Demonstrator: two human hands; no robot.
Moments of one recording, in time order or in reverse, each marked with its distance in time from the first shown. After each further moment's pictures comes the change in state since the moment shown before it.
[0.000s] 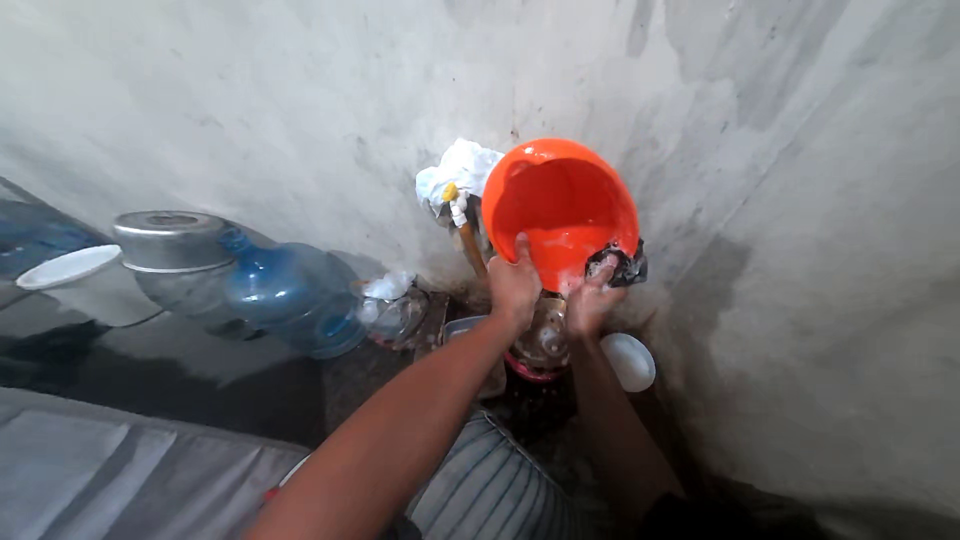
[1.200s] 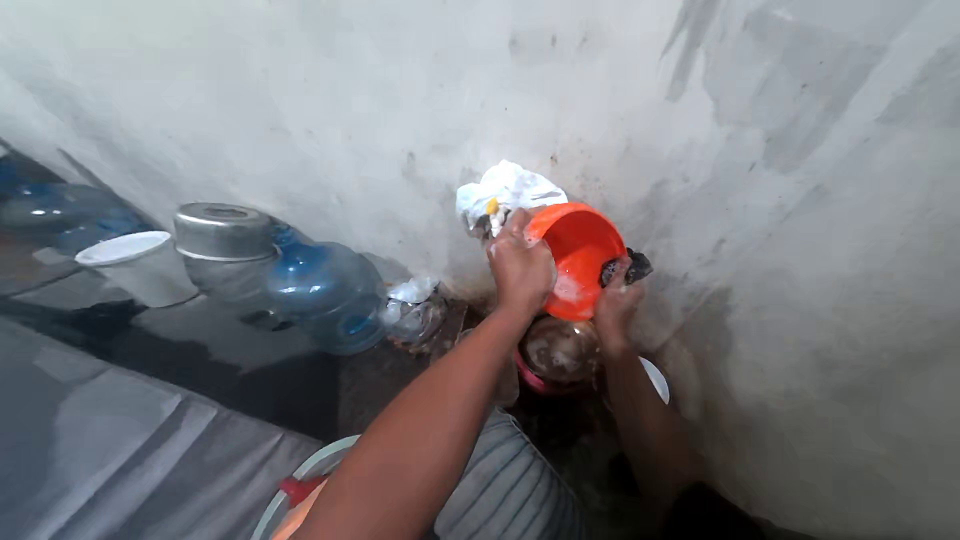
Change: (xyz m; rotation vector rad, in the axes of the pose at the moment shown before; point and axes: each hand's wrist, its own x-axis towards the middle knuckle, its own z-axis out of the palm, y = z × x) left_hand 0.005 0.042 -0.047 0.049 0.074 0.543; right_hand 0.035 0.012 0.012 -0.170 -0.147 -0.226
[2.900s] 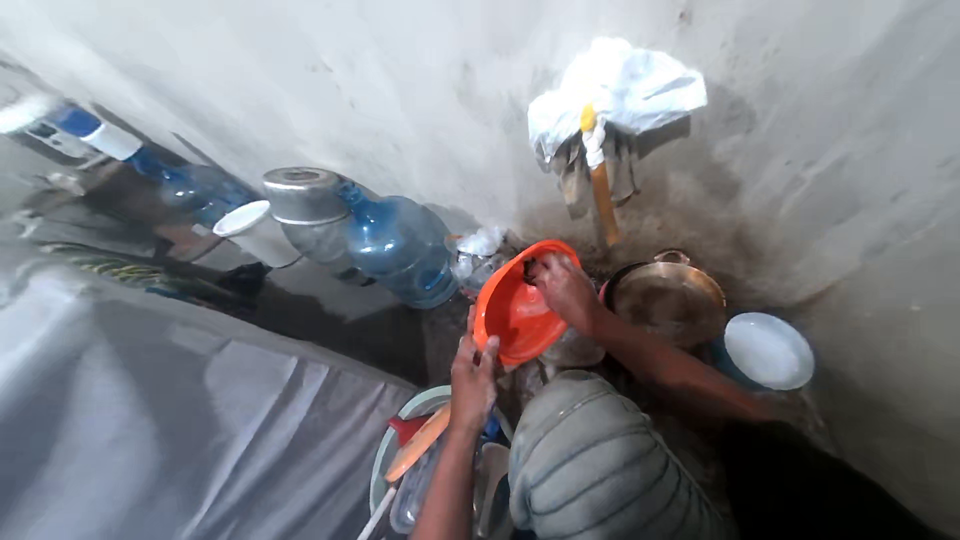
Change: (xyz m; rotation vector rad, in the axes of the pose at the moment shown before) left_hand -0.134 -0.159 -0.216 0.083 0.011 -0.590; right_hand -0.119 0.054 0.175 -0.398 -0.916 -0.850
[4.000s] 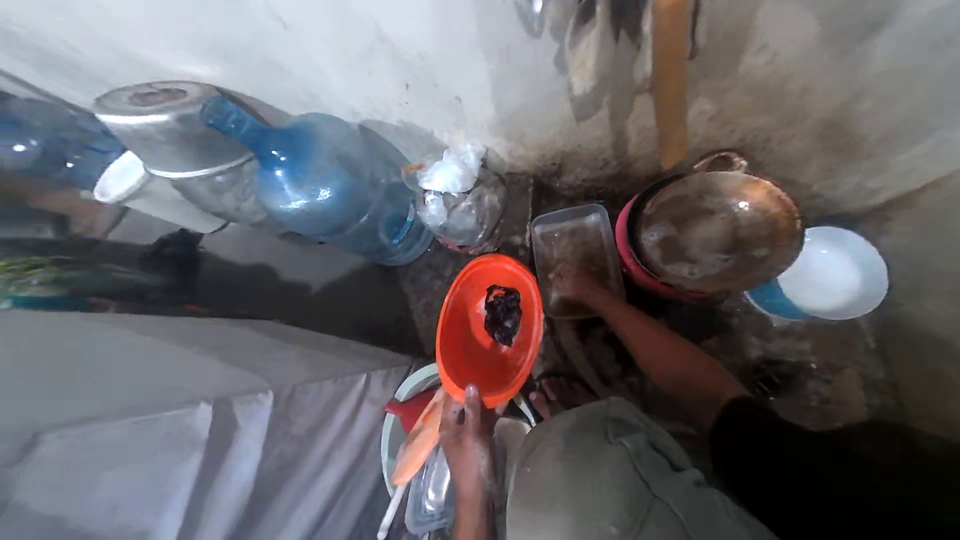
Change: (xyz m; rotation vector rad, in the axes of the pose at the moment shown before) left_hand -0.039 -0.082 -0.031 -0.230 0.342 -0.347; right_hand -0.051 0.082 0.174 0.289 -0.651 0.649
